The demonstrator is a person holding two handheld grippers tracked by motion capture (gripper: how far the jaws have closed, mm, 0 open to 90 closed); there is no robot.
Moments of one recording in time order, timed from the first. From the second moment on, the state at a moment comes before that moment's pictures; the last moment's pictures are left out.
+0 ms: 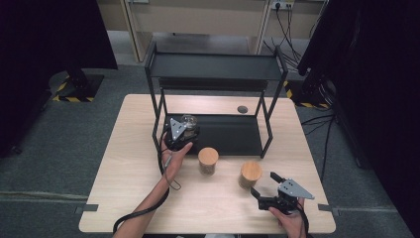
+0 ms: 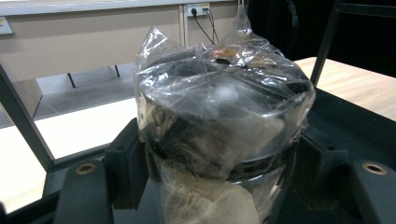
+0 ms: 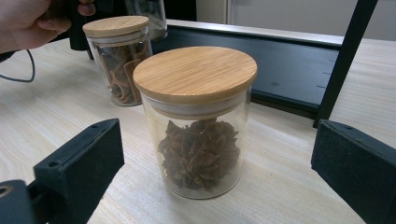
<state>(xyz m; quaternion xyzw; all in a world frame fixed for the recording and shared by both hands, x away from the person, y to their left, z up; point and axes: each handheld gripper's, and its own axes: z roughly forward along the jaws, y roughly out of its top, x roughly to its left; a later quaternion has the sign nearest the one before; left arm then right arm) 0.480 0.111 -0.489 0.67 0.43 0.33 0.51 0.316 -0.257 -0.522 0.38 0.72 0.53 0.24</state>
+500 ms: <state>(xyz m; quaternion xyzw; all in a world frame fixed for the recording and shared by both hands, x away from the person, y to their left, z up) 0.492 0.111 -0.497 0.66 0.44 0.34 0.50 0.316 -0.257 -0.522 0.38 0.72 0.53 0.23</state>
